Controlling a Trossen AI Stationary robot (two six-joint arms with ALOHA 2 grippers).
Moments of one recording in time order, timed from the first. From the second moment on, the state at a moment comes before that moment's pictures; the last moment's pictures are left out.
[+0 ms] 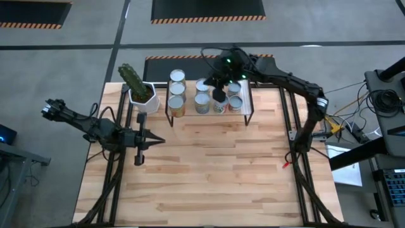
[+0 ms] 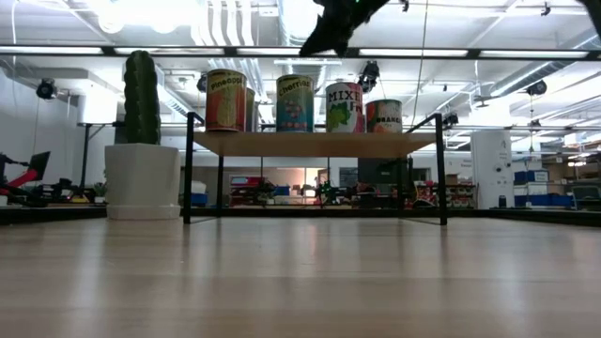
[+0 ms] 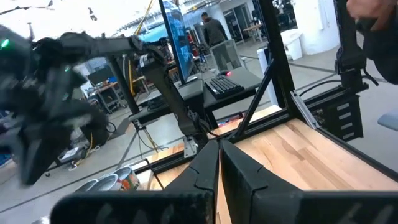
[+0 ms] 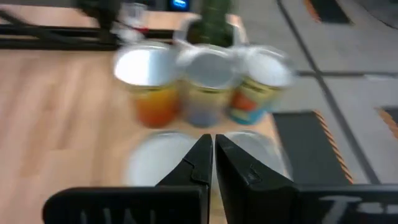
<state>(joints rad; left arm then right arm) -0.41 0.69 0.64 0.09 -0.33 0.37 -0.44 1.75 1.91 -0.75 -0.24 -0.30</state>
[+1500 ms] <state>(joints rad) -0.26 0.01 0.24 -0.10 -0.22 0.16 -0.11 0.75 0.51 0.07 -0.23 -0.31</state>
